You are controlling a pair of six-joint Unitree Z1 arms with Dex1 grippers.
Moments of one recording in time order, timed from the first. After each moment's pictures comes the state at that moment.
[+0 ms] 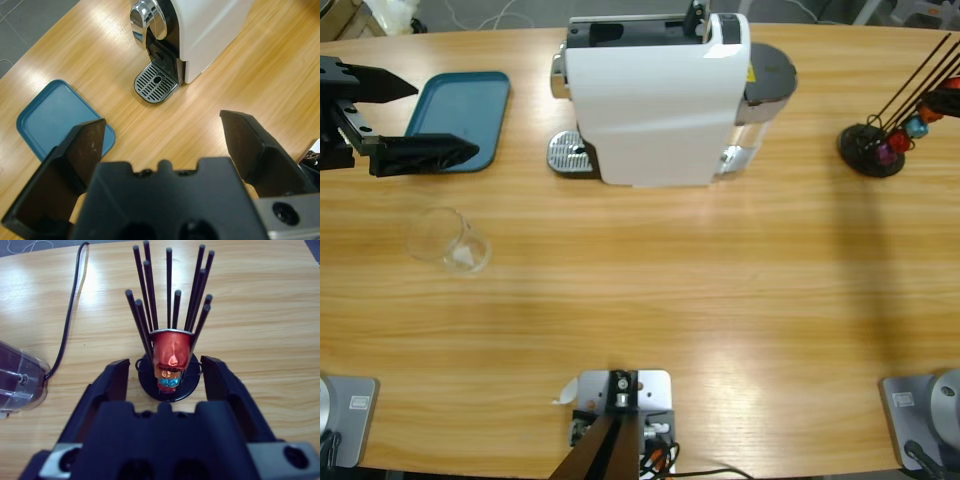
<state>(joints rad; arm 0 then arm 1) -0.86 1.27 -0.97 0.42 0.15 0.03 0.04 1.27 -0.55 -0.09 -0.07 0.06</state>
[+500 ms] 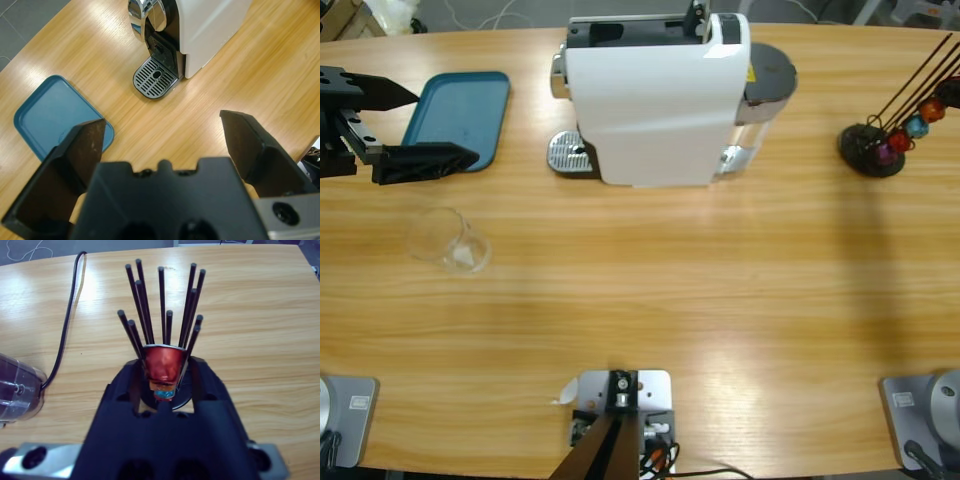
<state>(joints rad) -0.86 1.27 -0.96 0.42 0.15 0.03 0.01 1.29 -0.55 -0.14 -0.05 0.05</state>
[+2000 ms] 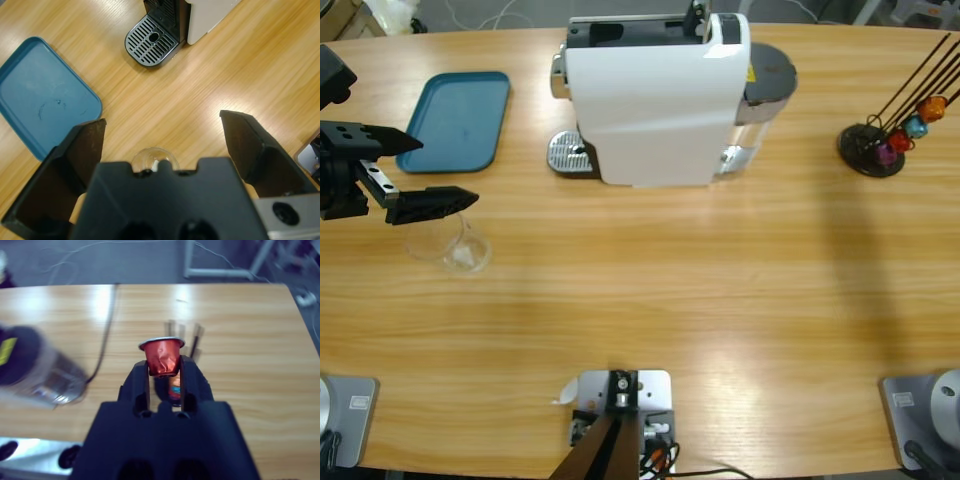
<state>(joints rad) -0.86 1.27 -0.86 0.42 0.15 -0.03 0.10 1.03 -0.80 0.29 -0.03 0.01</state>
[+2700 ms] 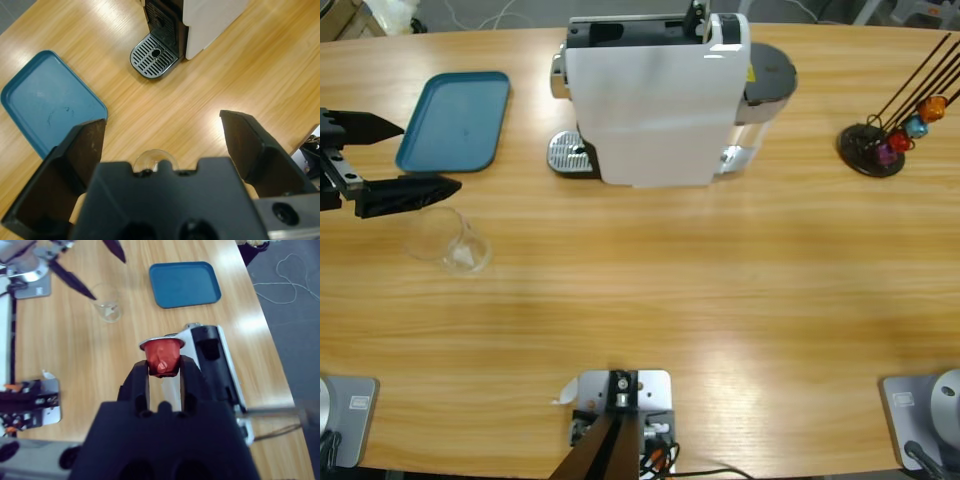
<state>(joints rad) -0.86 1.20 -0.87 0.42 0.15 -0.03 0.74 1.72 -1.83 0.89 0.38 -0.56</state>
